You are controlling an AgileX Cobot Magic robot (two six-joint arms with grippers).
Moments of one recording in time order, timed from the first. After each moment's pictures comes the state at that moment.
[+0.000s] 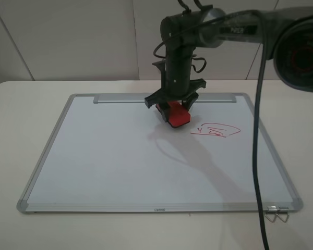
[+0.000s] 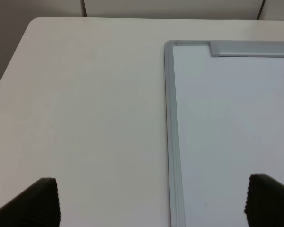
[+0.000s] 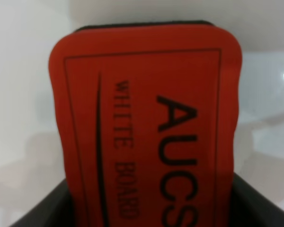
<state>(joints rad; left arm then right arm) 0.00 -0.01 -0.50 0.02 1.07 -0.02 0.55 2.36 -1.97 -0.08 1.22 0.13</state>
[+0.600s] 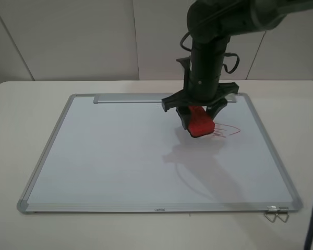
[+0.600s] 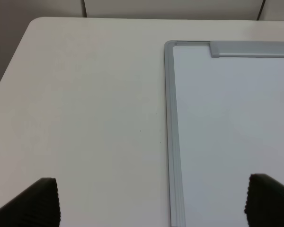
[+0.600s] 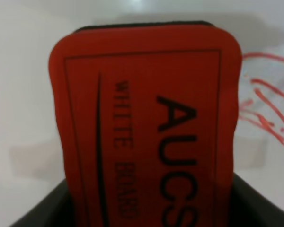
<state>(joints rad) 0.00 -0.01 -0.50 0.02 1.07 -0.02 0.53 1.99 -1.42 -0.12 1.09 0.36</state>
